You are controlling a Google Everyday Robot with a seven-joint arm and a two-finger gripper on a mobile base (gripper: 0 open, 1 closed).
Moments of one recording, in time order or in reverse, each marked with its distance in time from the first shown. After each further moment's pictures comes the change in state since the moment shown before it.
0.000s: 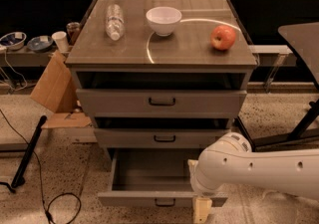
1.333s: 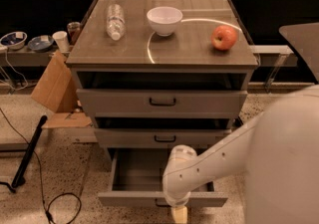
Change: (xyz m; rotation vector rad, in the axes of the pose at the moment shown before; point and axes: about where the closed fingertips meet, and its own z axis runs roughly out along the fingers) arm -0.041 0.011 0.114 -0.102 0.117 -0.229
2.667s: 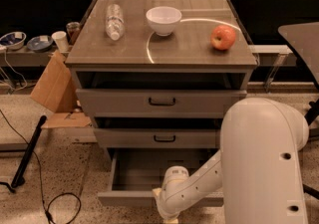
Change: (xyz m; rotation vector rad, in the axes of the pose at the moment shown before) arm -0.036 -0.003 0.116 0.037 -0.141 -0.114
